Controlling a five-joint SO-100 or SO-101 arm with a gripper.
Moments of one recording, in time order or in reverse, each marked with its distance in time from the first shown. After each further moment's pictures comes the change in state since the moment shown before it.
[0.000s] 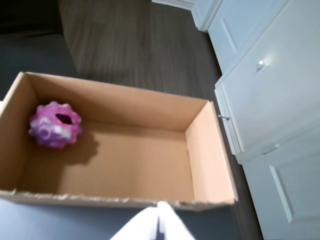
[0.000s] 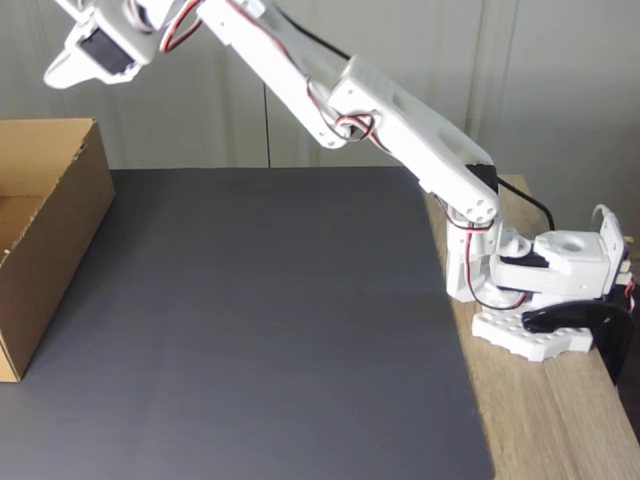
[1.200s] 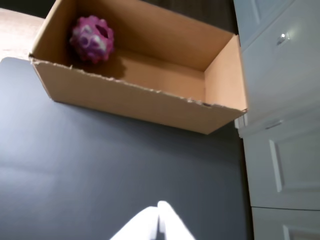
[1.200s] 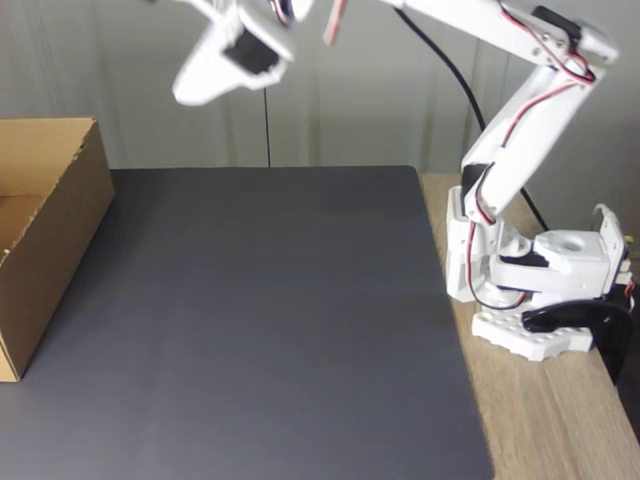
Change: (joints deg) arm -2.2 78.8 111.2 -23.5 4.8
